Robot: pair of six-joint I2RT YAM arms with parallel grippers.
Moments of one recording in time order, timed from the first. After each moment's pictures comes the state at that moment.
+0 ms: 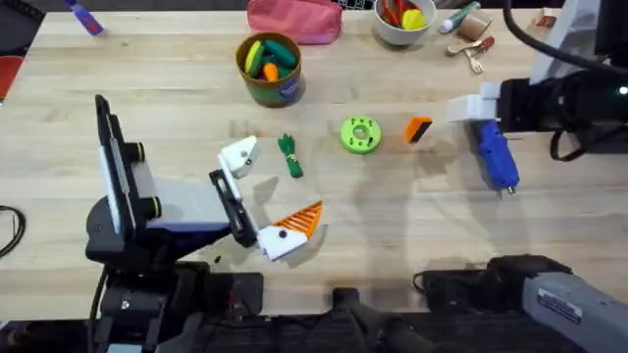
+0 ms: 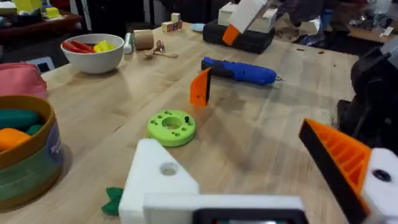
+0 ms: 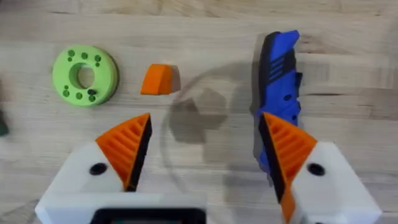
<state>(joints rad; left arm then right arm) -0.04 0.00 0.01 -0.10 1.06 0.03 0.00 1.08 0.98 -0.94 -0.02 0.00</state>
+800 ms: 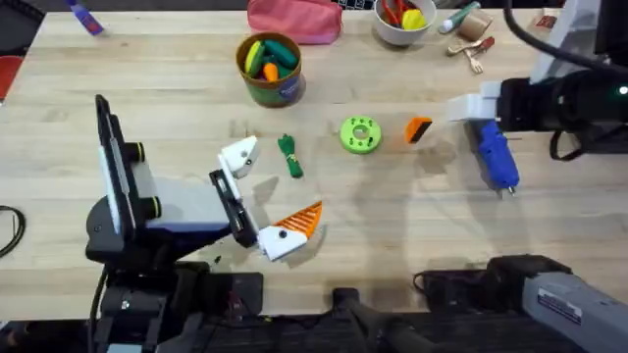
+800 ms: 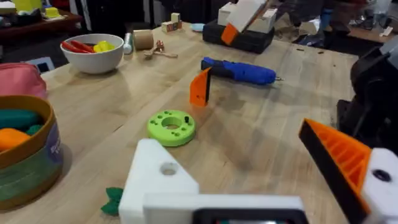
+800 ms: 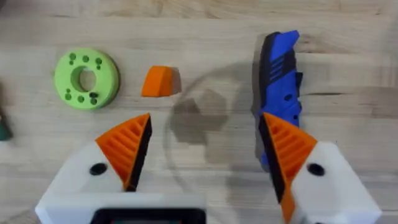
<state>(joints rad) -0.04 0.00 0.01 -0.10 1.06 0.03 0.00 1.08 0.98 -0.94 -0.02 0.02</state>
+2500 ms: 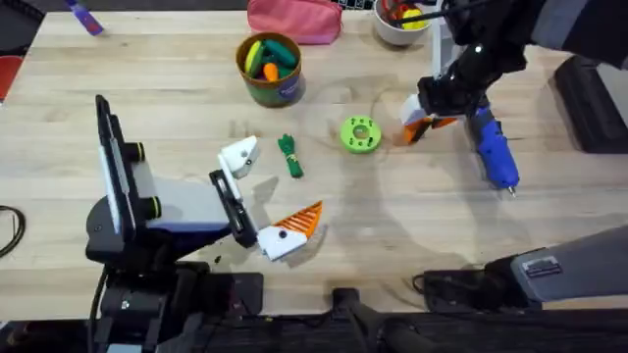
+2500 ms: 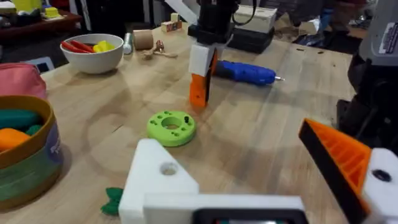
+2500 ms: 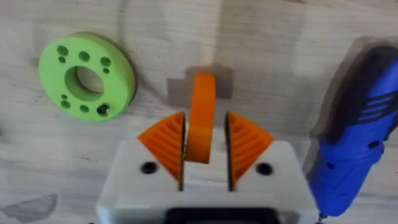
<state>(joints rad) -0.04 0.00 0.01 -0.10 1.06 0.03 0.20 1.68 1.25 -1.03 -0.01 0.11</state>
